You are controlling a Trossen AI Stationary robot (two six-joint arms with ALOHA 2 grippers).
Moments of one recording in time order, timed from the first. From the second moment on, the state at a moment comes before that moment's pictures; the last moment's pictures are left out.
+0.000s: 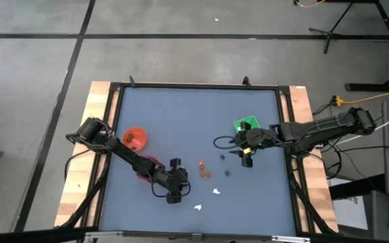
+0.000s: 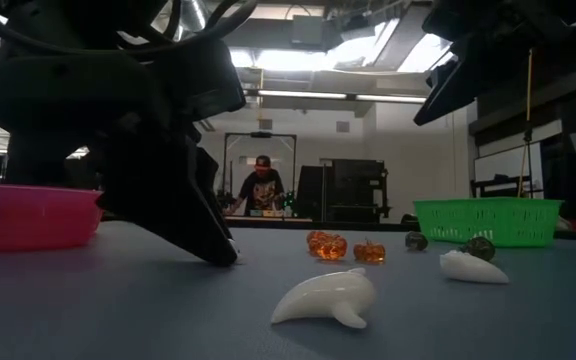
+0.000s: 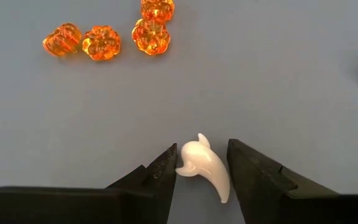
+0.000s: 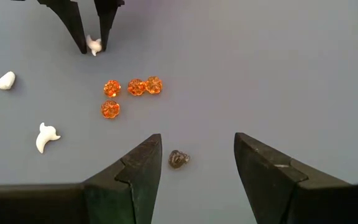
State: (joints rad) left arm -0.44 1.90 0.89 0.10 -0.32 -0.41; right arm 0.16 1.12 0.74 -0.39 0.12 0.11
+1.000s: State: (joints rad) left arm -0.44 1.91 0.89 0.12 -0.32 -0.41; right arm 0.16 1.12 0.74 -0.39 0.12 0.11
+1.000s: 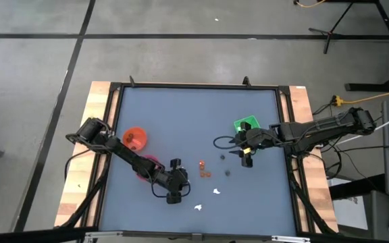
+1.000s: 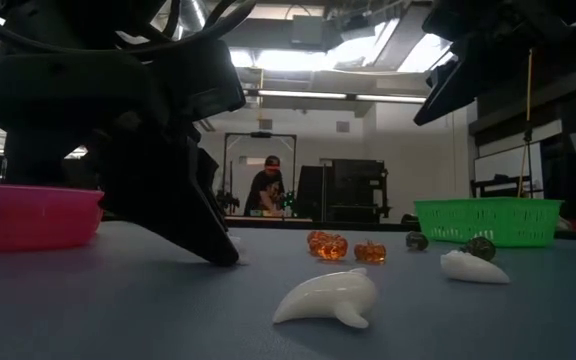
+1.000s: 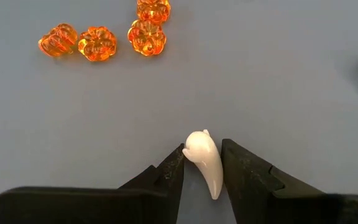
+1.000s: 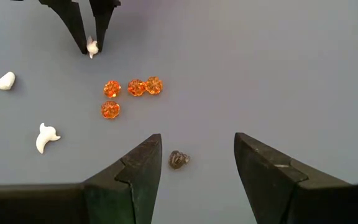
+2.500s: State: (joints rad) left arm -0.44 1.91 0.88 0.20 -0.33 -0.41; right arm 0.16 1.12 0.74 -0.39 0.12 0.11
